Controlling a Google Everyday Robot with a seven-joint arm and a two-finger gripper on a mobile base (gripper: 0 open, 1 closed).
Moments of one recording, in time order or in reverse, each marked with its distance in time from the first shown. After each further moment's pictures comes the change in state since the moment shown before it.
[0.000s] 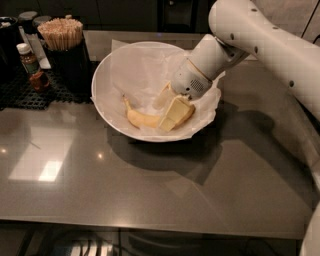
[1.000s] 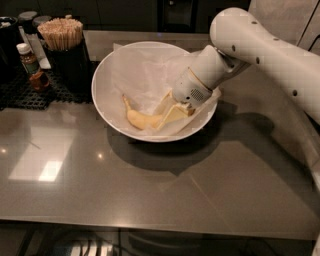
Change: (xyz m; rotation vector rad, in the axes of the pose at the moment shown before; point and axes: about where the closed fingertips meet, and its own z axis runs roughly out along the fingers) arm 0.013 0.000 0.015 0.020 -0.012 0.025
